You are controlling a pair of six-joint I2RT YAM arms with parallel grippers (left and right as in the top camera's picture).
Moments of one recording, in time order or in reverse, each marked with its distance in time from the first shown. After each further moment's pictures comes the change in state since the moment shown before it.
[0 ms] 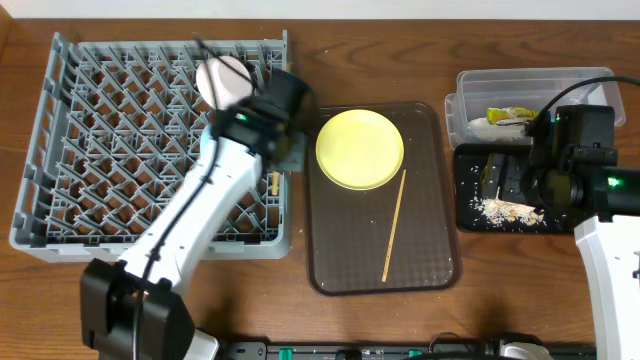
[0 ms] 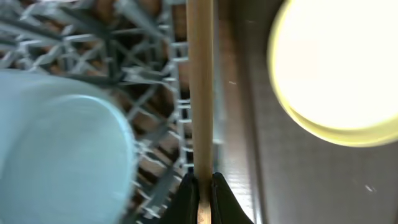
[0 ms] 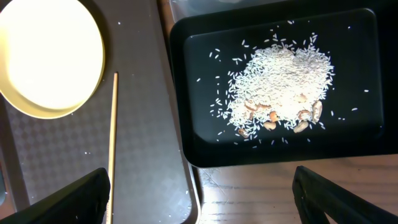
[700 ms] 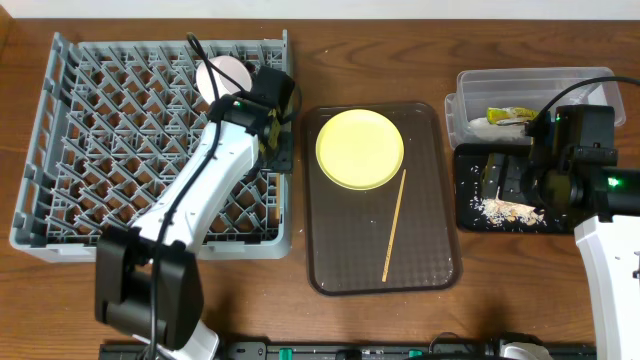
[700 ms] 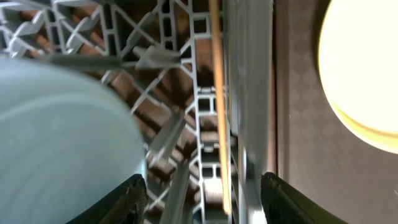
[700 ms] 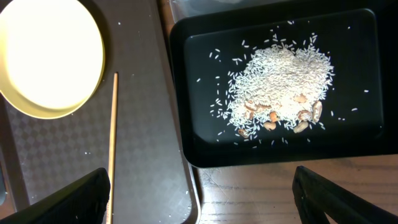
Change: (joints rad) left arm 0.051 0.083 0.000 -0.031 0.018 0.007; right arm 0.000 0.000 0.000 0.000 0.000 0.000
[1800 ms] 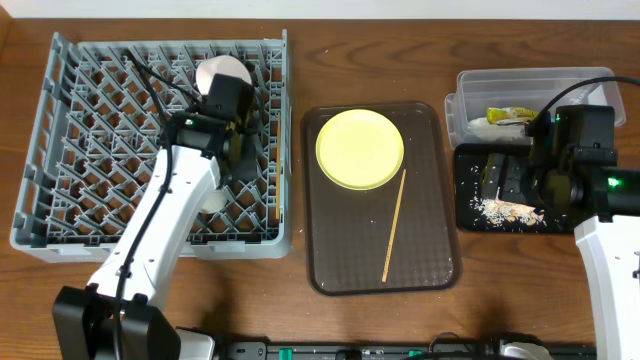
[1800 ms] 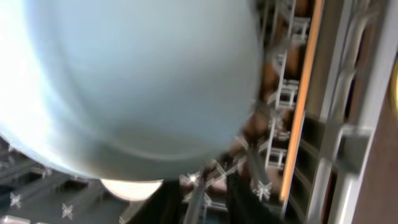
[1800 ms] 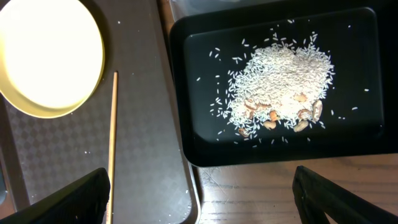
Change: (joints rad) left arm 0.109 -0.177 -0.090 -0.014 -0.121 -0.029; right arm 0.000 0.000 0.000 -0.003 0.000 0.000
